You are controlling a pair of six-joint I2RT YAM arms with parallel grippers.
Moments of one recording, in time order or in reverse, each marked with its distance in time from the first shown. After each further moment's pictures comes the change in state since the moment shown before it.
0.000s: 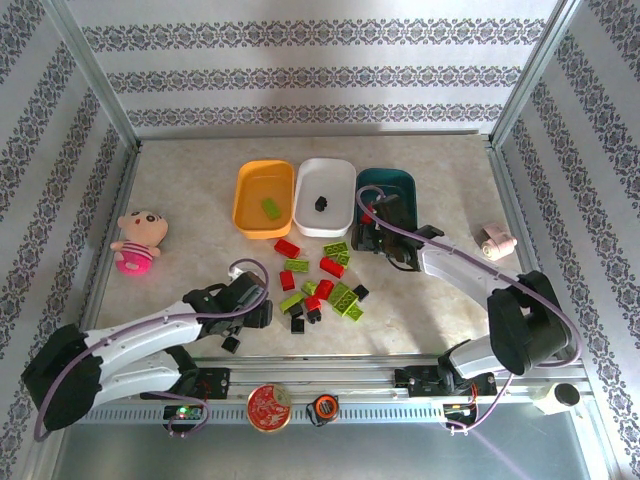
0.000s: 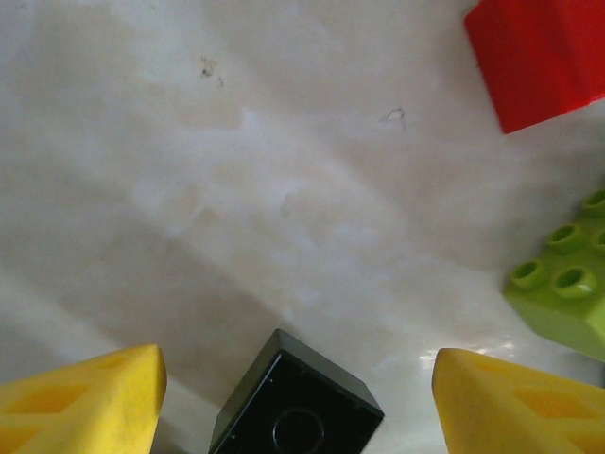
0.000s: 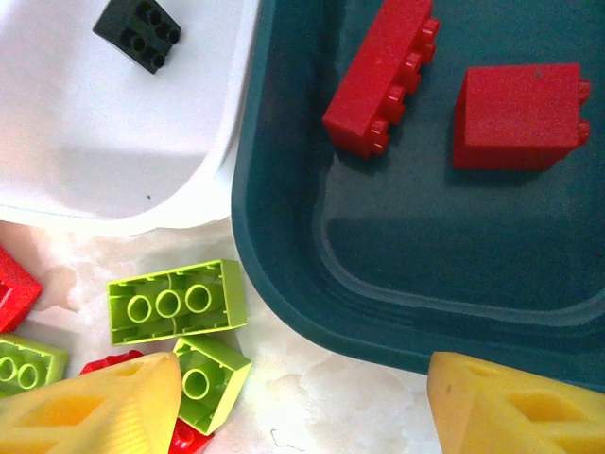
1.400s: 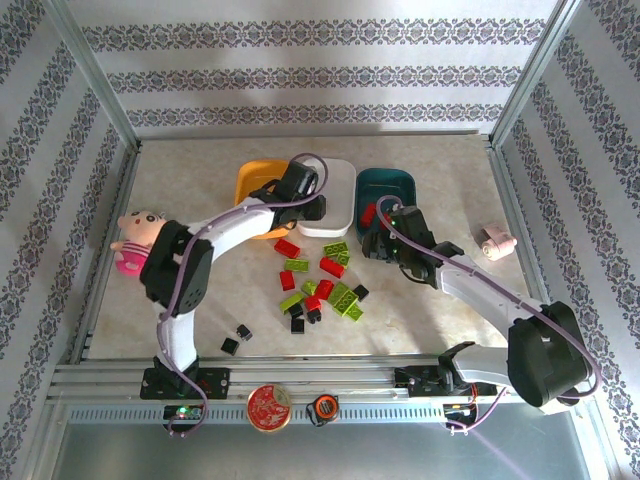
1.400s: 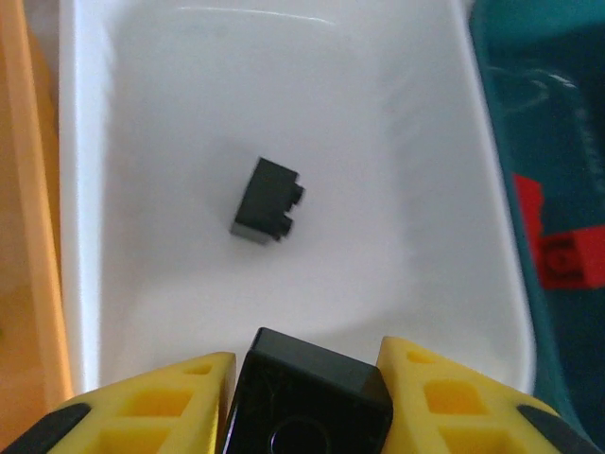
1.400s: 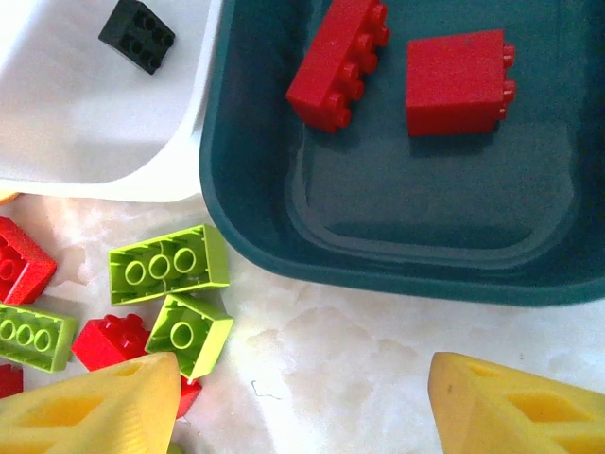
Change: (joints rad) left arm 0.246 0.880 1.000 0.210 0.189 0.233; right arm -0.047 -0.179 -0.150 0.026 -0.046 0.012
